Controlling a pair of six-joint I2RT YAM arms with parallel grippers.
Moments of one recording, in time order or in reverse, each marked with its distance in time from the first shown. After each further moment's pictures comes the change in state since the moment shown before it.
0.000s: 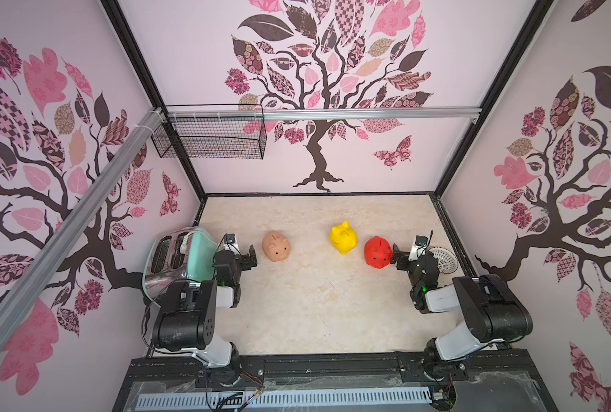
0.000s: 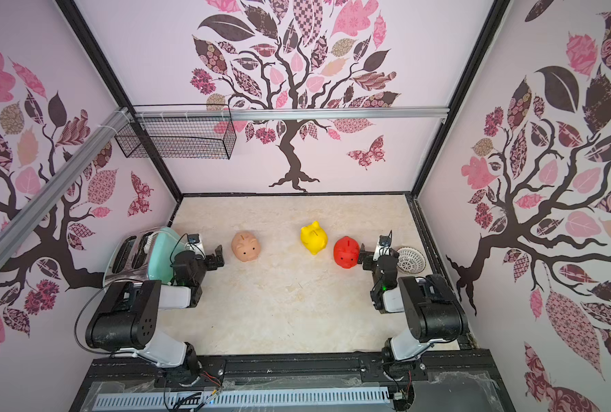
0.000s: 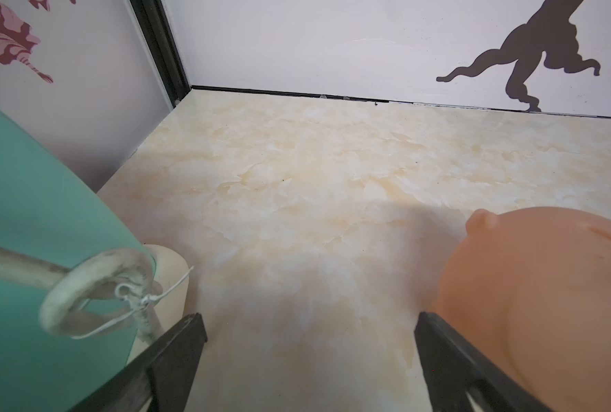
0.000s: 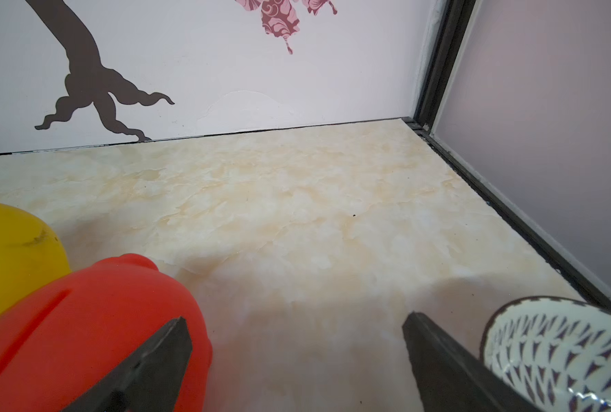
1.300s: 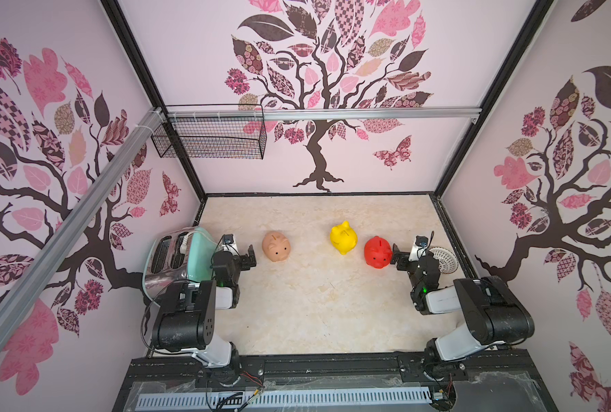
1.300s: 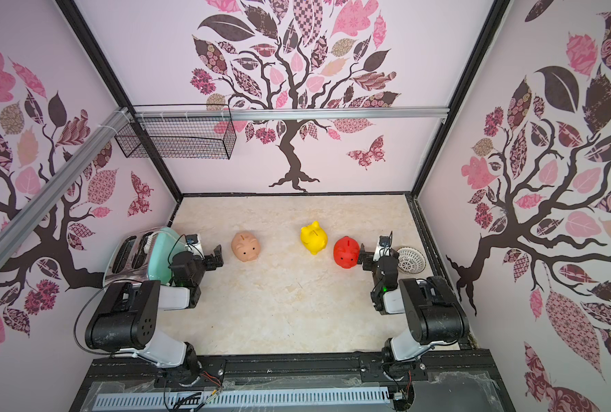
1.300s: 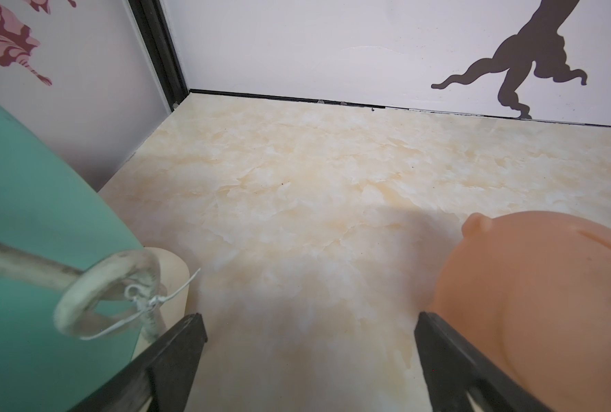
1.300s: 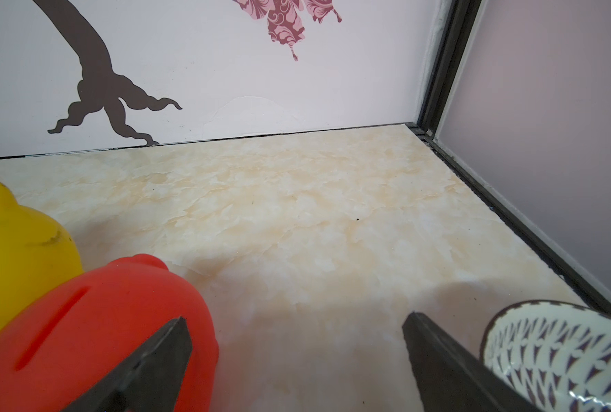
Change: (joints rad) left arm 0.021 -0.014 -0.023 0.033 0.024 -0.011; right arm 0.000 -0.025 -0.023 0.021 -0.019 -0.003
